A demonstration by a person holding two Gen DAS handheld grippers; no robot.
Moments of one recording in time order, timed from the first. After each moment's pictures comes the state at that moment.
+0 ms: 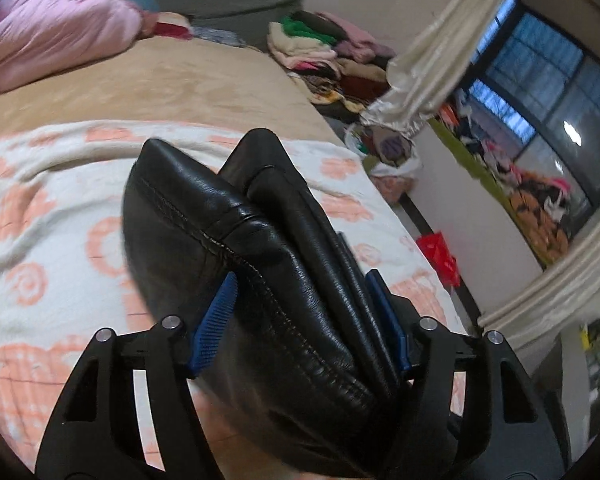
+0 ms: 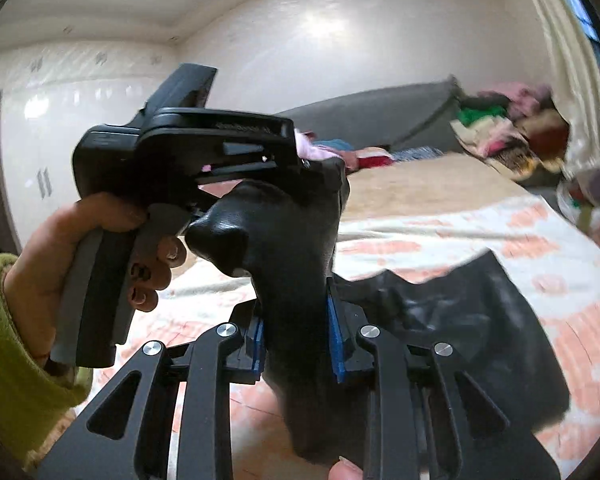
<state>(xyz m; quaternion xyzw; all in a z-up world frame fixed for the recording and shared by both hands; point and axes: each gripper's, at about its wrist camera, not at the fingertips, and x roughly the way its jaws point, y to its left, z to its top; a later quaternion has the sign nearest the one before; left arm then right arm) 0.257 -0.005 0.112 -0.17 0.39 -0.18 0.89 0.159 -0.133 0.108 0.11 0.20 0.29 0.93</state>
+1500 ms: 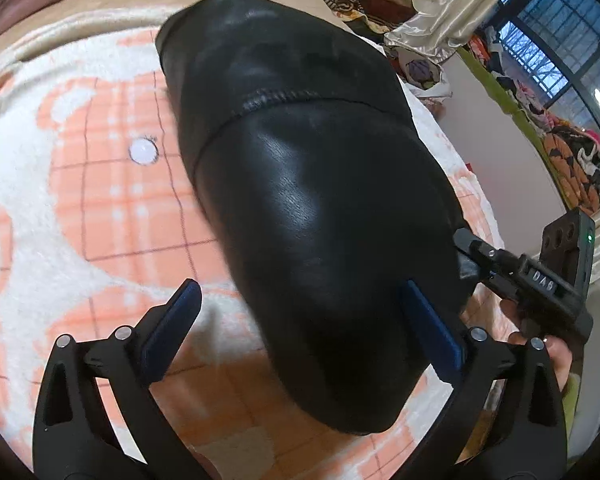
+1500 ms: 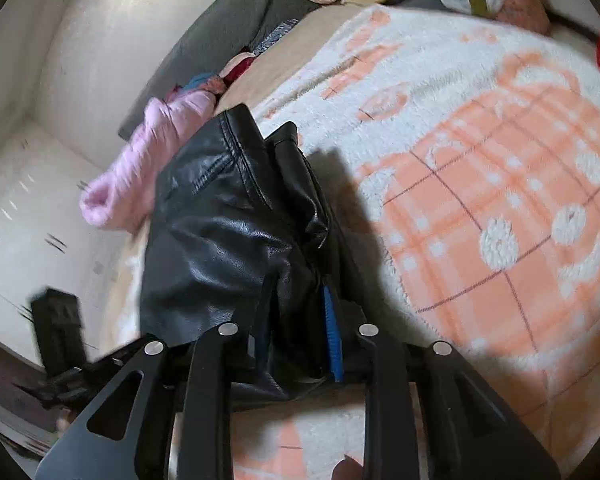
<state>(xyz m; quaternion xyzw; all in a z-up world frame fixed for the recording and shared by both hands) 0.239 -0.076 -0.026 -0.14 0.51 -0.16 0.84 0.240 -0.320 -0.018 0.30 0.44 0.17 0.83</state>
